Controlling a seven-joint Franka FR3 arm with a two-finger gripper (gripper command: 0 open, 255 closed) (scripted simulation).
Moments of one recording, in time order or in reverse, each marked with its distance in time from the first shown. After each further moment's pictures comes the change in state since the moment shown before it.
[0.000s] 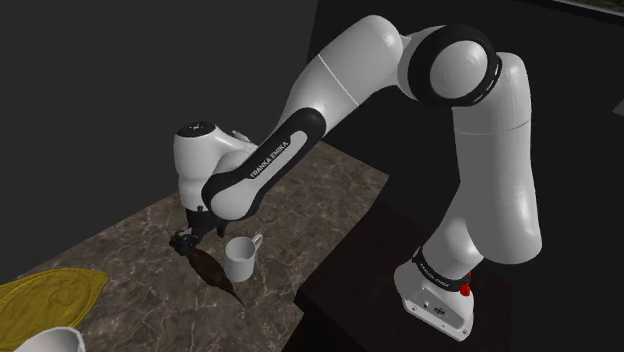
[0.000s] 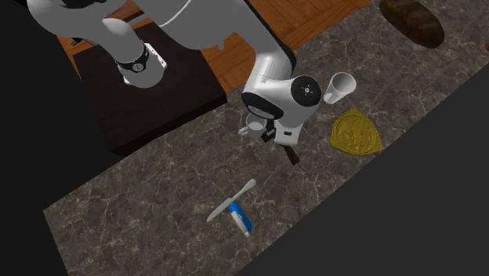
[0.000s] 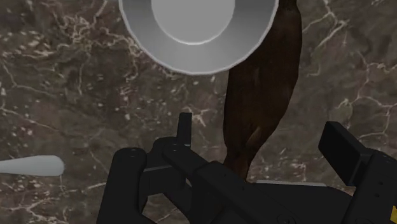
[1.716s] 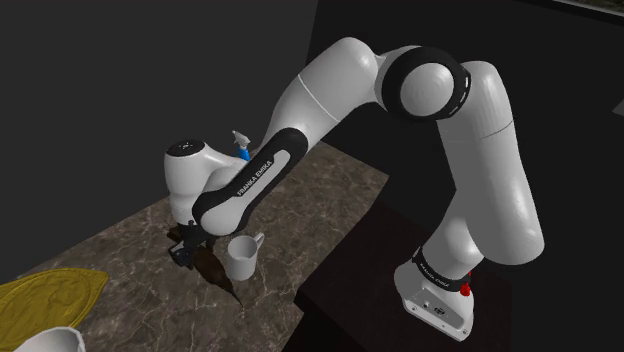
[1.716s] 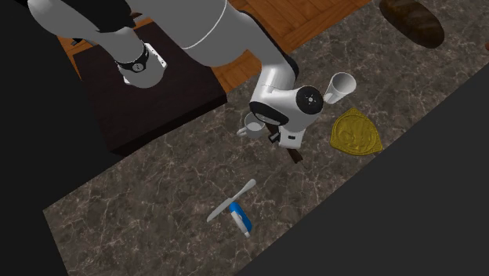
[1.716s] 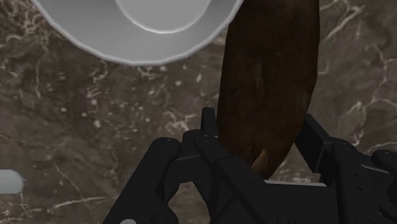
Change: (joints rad) arm 0.042 0.126 -0.025 0.098 -0.025 0.023 0.025
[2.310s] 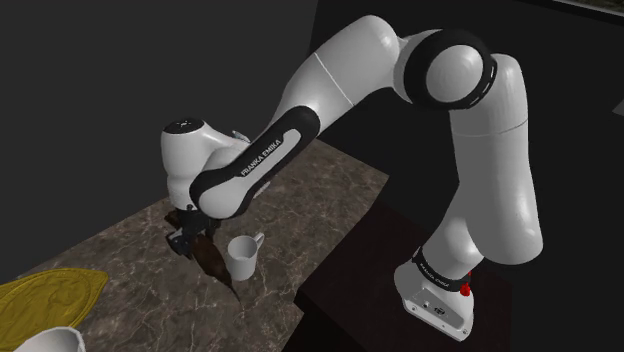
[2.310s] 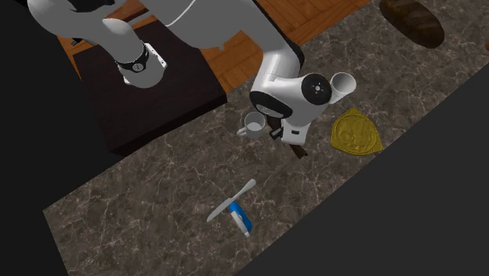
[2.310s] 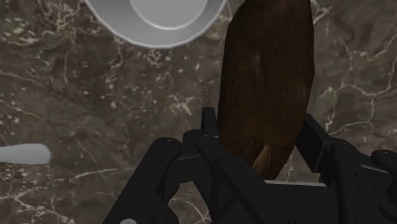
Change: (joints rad) arm -0.023 -0.103 0.028 -0.030 0.027 -0.072 -0.013
